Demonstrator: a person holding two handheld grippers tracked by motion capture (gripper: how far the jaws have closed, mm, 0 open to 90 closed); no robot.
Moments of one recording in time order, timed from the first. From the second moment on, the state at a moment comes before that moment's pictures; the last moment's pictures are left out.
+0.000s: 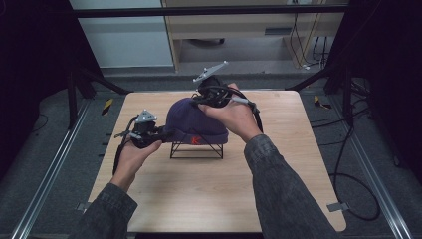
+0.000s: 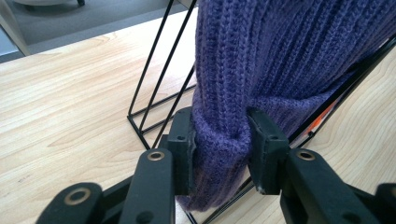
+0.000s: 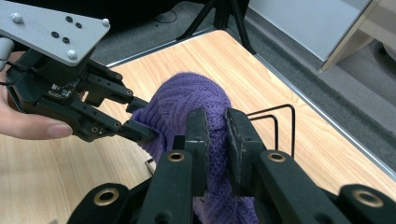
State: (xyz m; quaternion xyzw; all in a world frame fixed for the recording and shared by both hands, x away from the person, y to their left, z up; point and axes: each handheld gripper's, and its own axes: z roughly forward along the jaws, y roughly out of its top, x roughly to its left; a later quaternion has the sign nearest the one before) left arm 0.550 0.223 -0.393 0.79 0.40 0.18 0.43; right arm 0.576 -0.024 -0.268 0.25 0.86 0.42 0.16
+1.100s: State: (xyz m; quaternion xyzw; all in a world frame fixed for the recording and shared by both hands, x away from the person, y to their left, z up) left arm 0.552 0.229 -0.429 0.80 0.41 0.16 0.41; right arm 0.579 -0.016 -0.306 0.26 0.87 0.38 0.14
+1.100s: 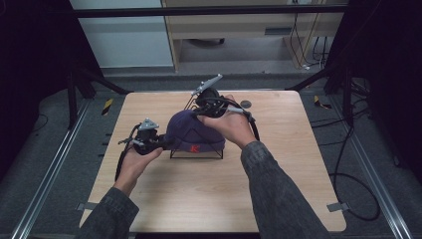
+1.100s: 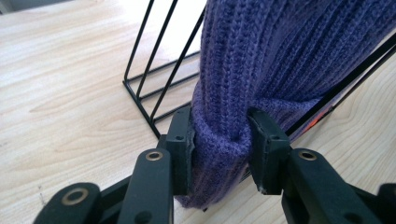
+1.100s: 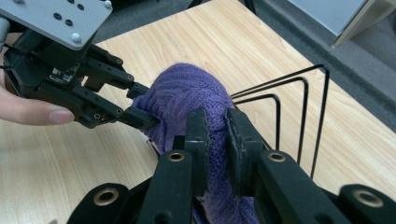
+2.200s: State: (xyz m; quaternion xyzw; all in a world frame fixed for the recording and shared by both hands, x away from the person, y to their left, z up) left arm 0.530 0.256 -0.439 0.77 0.45 0.18 0.42; right arm 0.571 -0.003 -0.300 0.27 0.87 0.40 0.14
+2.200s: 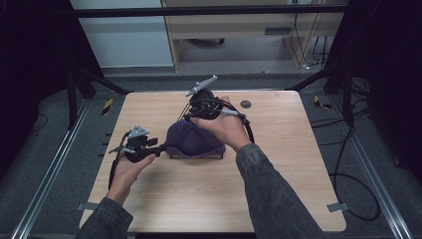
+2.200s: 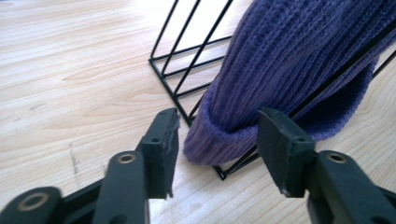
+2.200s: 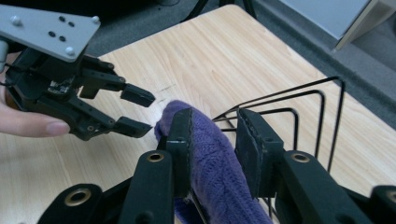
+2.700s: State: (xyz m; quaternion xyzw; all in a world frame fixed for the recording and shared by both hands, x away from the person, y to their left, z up) left arm 0.518 0.267 -0.453 0.77 0.46 0.20 0.39; right arm 0.563 -0.016 -0.287 0.28 0.86 0.41 0.15
